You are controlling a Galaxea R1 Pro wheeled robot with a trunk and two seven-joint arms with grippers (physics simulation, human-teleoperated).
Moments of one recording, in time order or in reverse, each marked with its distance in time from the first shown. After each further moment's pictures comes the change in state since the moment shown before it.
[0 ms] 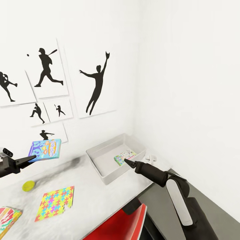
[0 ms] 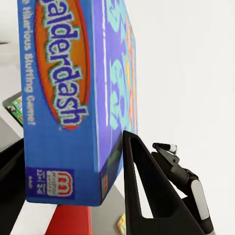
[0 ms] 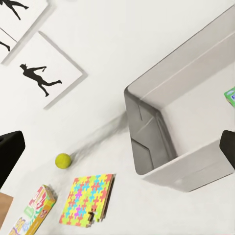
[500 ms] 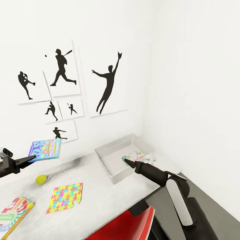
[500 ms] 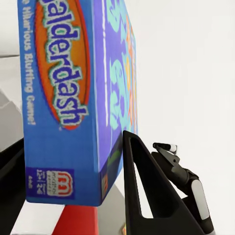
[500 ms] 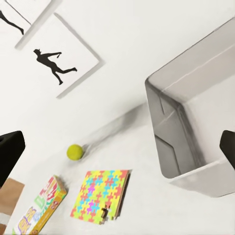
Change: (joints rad) left arm 0.000 0.001 0.000 0.000 -0.001 0.000 0.000; right arm 0.000 0.000 0.000 -0.001 0.000 0.000 0.000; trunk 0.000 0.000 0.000
